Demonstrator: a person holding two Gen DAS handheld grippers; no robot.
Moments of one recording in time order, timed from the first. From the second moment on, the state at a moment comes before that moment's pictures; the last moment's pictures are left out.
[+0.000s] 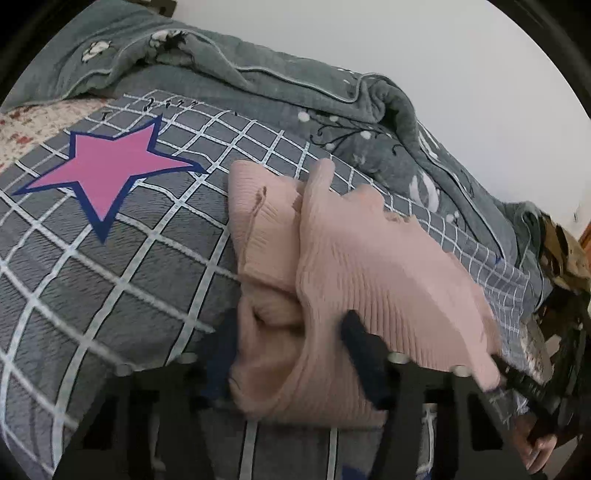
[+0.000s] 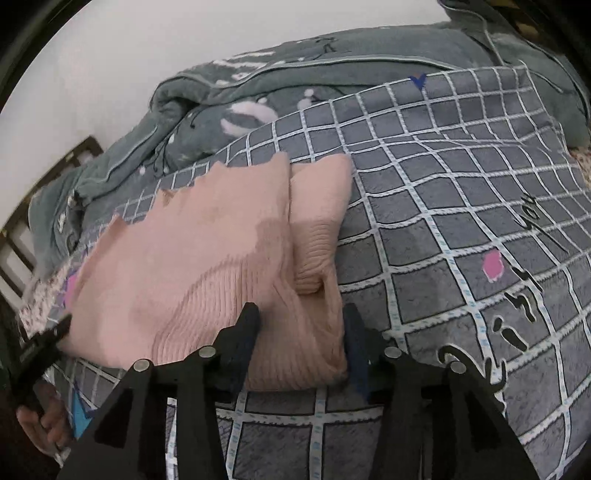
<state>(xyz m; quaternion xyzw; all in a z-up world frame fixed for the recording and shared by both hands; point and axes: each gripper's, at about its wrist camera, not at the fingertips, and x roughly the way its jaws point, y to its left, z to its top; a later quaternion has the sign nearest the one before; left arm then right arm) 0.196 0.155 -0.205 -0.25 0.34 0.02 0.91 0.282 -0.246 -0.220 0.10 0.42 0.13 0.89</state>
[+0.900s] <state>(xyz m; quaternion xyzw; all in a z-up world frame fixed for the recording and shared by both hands) 0.142 0.173 -0.197 -0.30 0.31 -0.03 0.90 0.217 -0.247 -0.181 0.09 0.37 0.17 0.91</state>
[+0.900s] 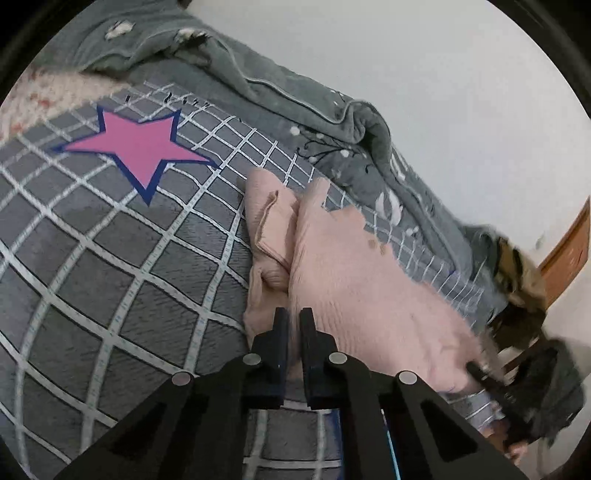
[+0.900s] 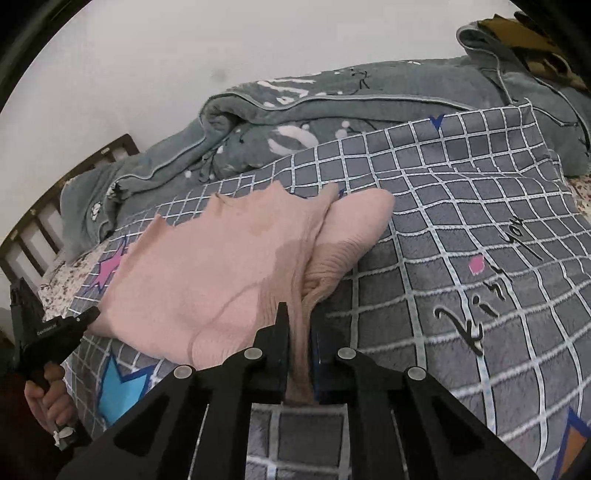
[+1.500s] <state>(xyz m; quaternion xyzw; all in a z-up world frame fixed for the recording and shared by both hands) 0.178 0.163 -0.206 -0.22 0.34 -0.01 0.91 0.223 -0.254 -0.210 0.06 0.39 0.15 0.91</state>
